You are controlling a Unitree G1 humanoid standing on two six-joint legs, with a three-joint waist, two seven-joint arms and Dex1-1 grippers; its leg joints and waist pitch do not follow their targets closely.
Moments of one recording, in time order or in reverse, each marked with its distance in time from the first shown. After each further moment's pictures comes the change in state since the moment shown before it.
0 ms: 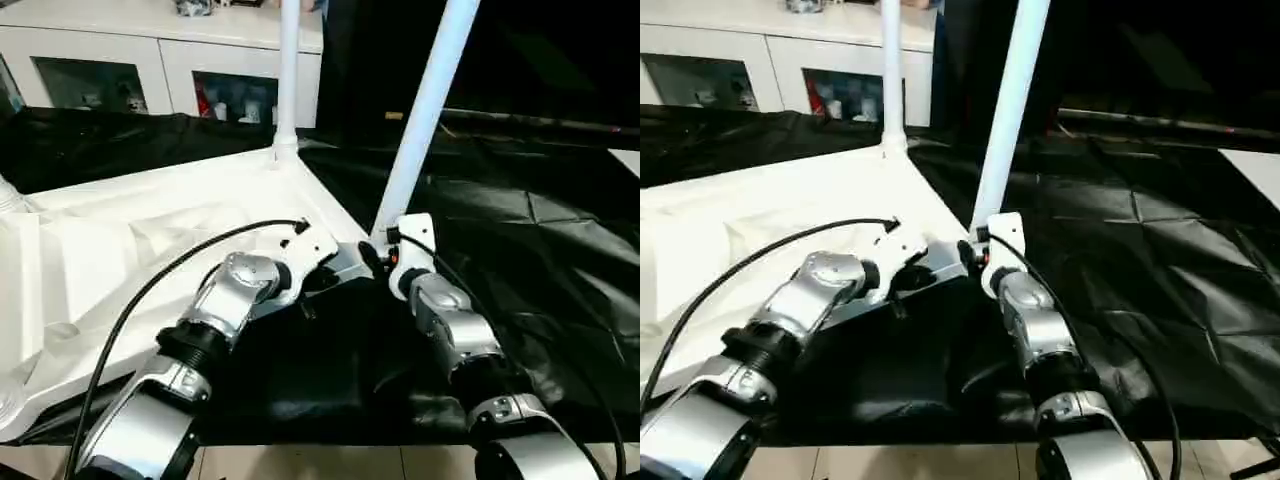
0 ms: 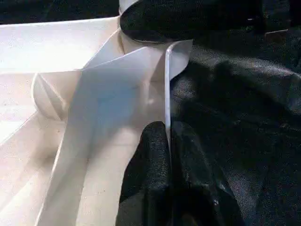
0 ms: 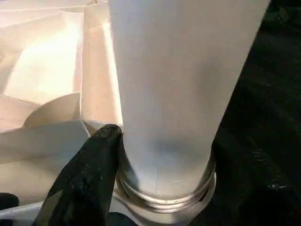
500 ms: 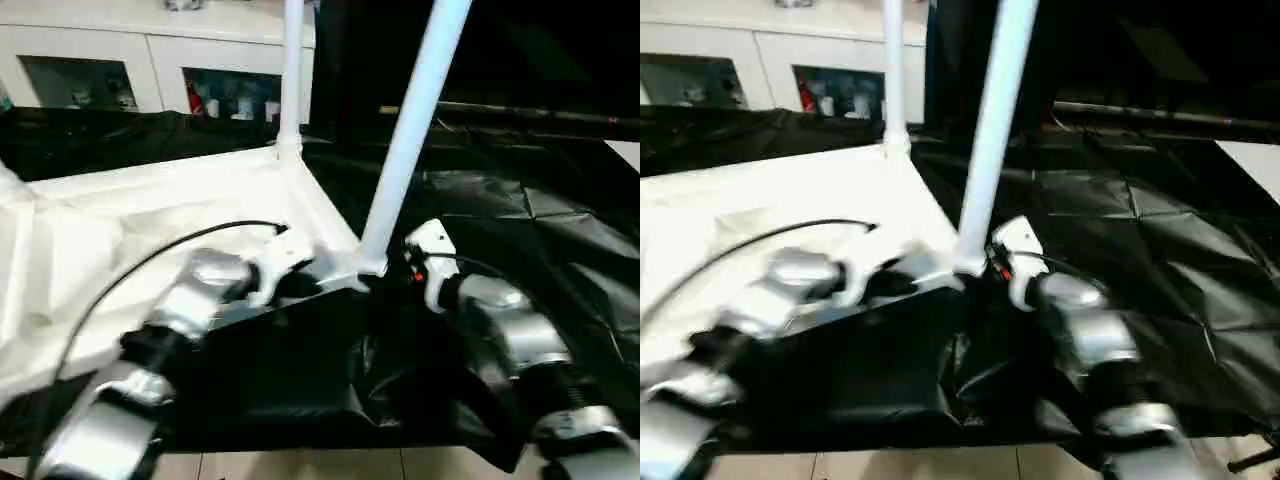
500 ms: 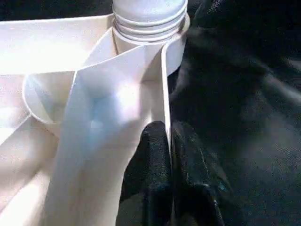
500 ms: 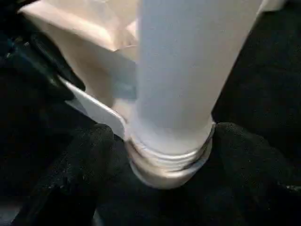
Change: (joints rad) left arm 0.099 0.229 -0.001 -0.158 -0.080 -0.081 -0.355; right arm 0.094 -0.318 0.187 -0.250 0.034 0.072 0.686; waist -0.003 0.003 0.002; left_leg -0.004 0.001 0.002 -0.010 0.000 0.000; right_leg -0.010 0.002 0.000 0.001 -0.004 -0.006
